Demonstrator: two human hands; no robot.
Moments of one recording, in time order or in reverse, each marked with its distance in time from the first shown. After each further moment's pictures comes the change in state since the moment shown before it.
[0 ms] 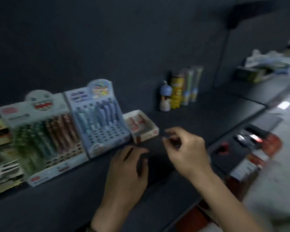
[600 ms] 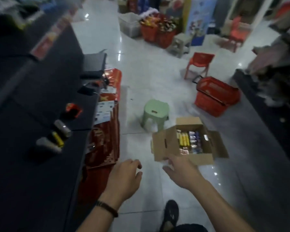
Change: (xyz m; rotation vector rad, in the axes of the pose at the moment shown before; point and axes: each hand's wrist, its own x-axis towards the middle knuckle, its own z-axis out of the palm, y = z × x) left_hand -0.199 0.329 0.336 0.001 -1.142 0.734; right_hand -0.436 0.257 -0.319 -0.322 -0.183 1.231
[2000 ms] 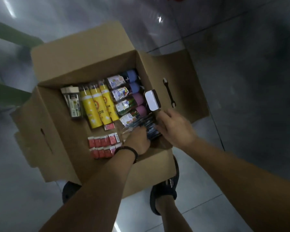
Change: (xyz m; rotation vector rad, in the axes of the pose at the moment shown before) left_hand 0.735 0.231 0.841 -0.128 -0.838 -0.025; right_hand 0.530 0.868 0.212 0.001 0.055 0.166
